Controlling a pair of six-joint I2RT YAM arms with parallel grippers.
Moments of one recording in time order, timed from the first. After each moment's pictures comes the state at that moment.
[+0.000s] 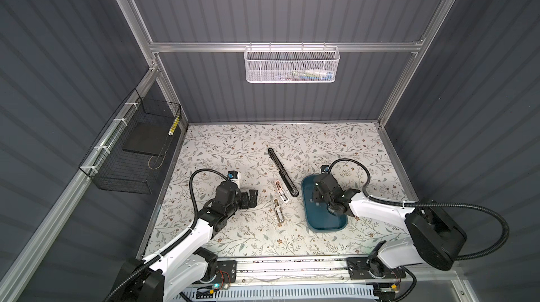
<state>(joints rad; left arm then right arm) -0.48 0.98 0.39 -0.07 0.01 -0.42 0.68 1.45 0.66 -0.11 0.33 0.55</state>
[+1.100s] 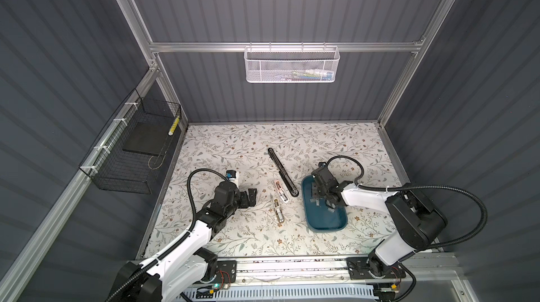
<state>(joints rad) -0.48 0.95 0.38 -0.07 -0.02 -0.42 0.61 1.61 0.74 -0.12 0.29 0.50</state>
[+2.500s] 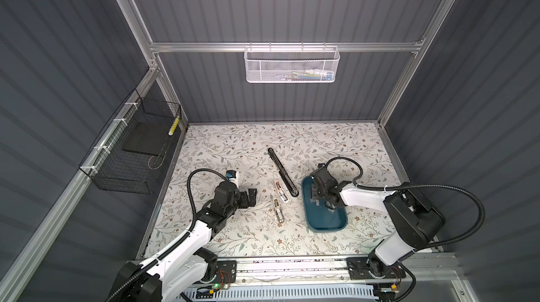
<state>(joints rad) -0.48 0.95 0.38 -0.07 -0.02 -0.42 0.63 1.62 0.74 -0.16 0.29 0.51</state>
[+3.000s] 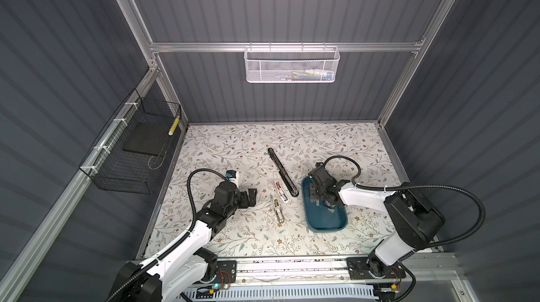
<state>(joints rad) -0.48 0.95 0.38 -0.07 -0.02 -0.42 0.65 1.62 0.77 -0.18 0.30 0.51</state>
